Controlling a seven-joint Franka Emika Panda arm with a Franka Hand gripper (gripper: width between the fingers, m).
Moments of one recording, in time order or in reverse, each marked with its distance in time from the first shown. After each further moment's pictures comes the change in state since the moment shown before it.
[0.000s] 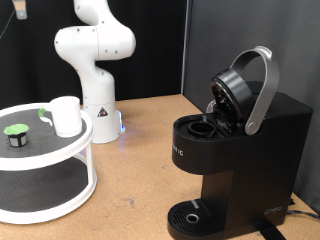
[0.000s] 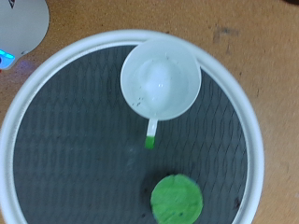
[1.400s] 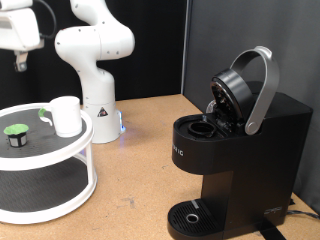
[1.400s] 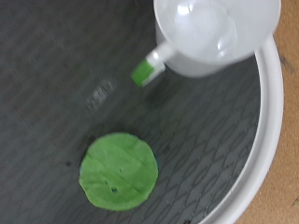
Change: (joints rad) arm 0.135 0.129 -0.247 -0.124 -0.084 0.317 -0.633
